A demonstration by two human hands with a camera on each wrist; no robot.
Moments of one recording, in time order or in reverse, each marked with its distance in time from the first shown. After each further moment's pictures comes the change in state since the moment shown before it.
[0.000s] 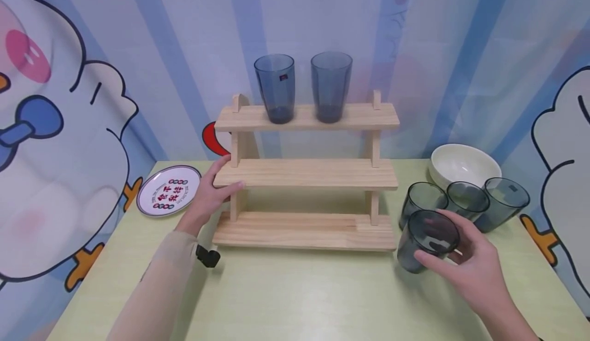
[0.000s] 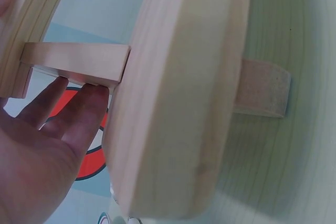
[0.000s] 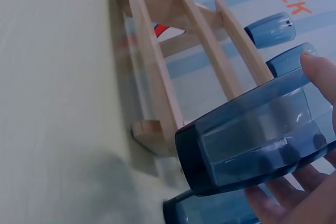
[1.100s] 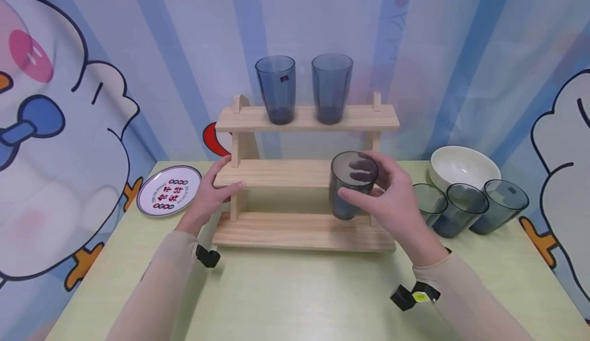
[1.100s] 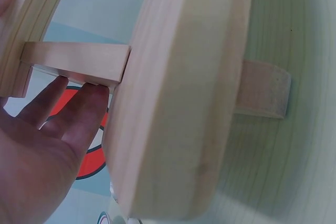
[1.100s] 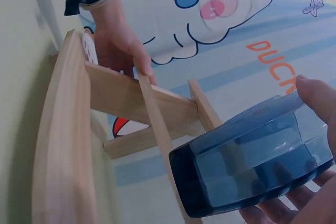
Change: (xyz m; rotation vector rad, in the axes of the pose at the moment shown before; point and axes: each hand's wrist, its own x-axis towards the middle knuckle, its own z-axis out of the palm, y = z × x) left_hand 0.000 0.000 0.001 -0.024 -0.017 0.013; right_hand 0.080 -0.098 0.085 0.249 -0.206 -0.145
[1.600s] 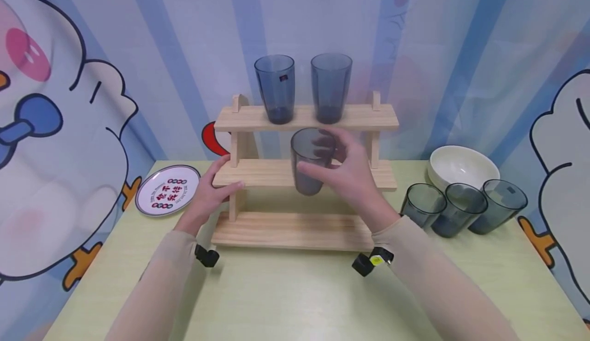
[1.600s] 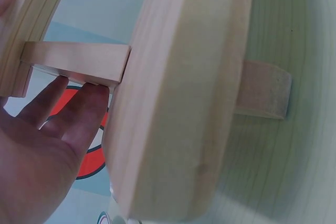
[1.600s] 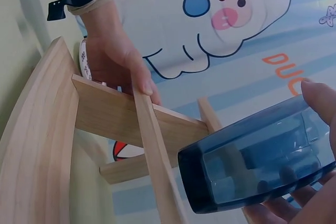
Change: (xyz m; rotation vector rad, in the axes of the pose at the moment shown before) left_hand 0.000 0.001 0.000 -0.016 0.005 0.016; right_hand 0.055 -0.012 0.053 0.007 -0.028 -0.026
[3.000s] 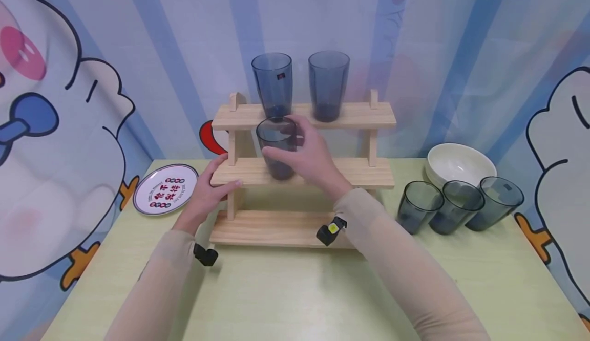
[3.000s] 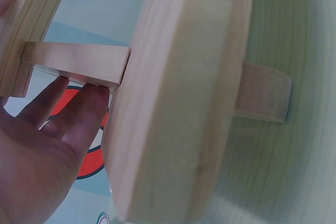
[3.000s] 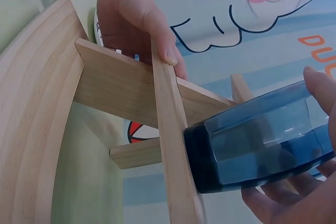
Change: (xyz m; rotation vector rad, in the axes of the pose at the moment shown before) left_hand 0.002 -0.005 0.000 0.008 0.010 -0.005; right_hand 0.053 0.009 0.051 -0.079 -0.094 0.066
